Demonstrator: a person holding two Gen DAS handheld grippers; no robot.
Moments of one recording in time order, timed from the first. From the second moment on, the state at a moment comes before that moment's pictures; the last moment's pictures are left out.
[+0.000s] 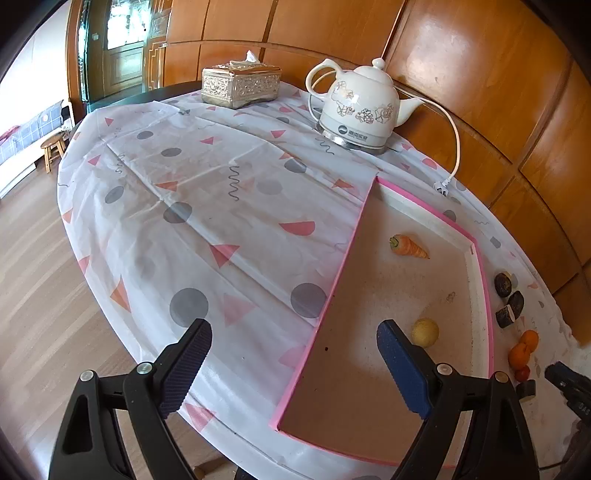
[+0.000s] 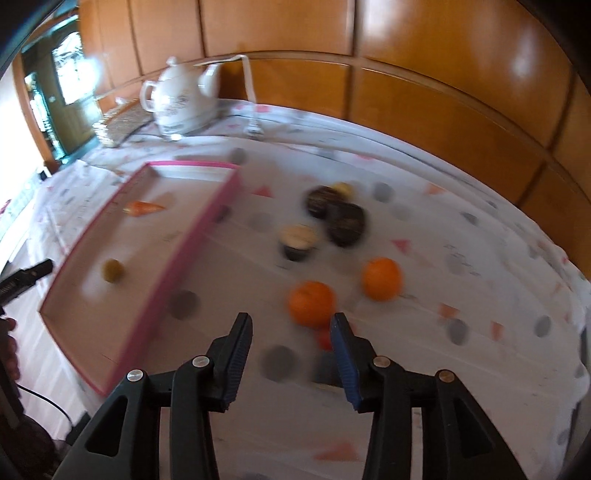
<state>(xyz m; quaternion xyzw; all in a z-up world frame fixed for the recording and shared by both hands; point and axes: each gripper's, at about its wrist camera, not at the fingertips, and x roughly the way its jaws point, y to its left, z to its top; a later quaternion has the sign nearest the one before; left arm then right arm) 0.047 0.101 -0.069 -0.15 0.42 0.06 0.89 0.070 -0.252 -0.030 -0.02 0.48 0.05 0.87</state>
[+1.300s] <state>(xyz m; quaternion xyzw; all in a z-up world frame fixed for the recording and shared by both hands) 0.108 -0.065 -0.024 -0.02 0.43 -0.17 0.89 0.004 -0.540 -0.037 0.19 0.46 -0.29 0.82</state>
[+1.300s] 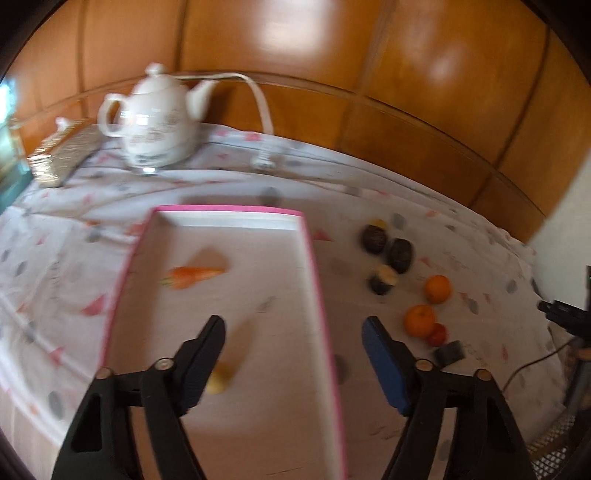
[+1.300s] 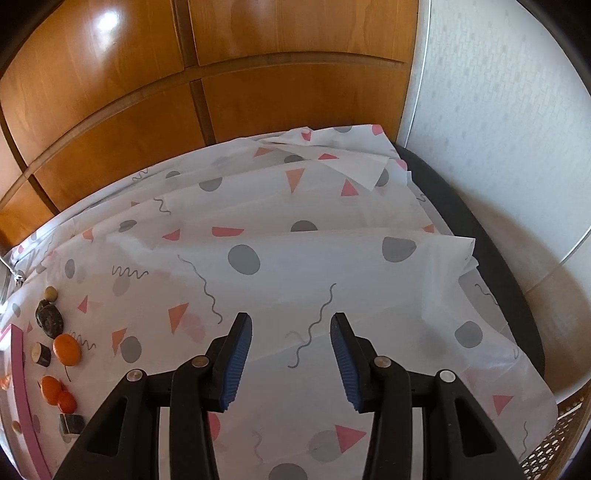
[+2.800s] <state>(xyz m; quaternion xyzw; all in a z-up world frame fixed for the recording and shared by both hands) 0.271 -0.240 -0.068 0.03 0.49 -0.22 0.84 -0.027 -0.585 -0.041 0.30 0.43 -0.33 0.78</state>
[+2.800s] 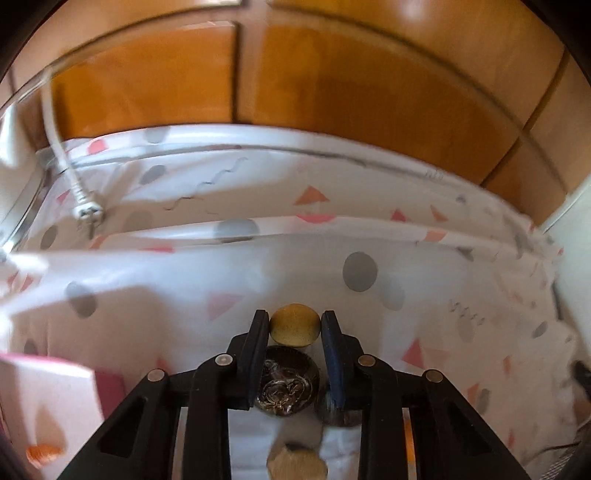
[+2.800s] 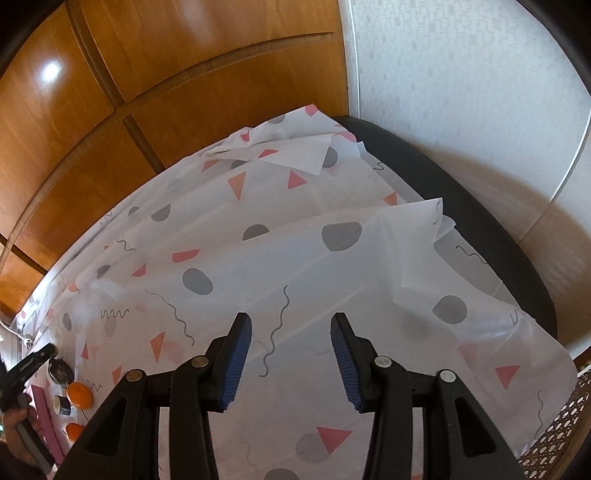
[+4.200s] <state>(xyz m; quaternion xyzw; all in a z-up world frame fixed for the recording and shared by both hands) 0.110 0.036 -0.082 -0.11 0.48 -0.03 0.87 0.005 -0.536 -0.045 0.19 0.48 -0.29 0.81</state>
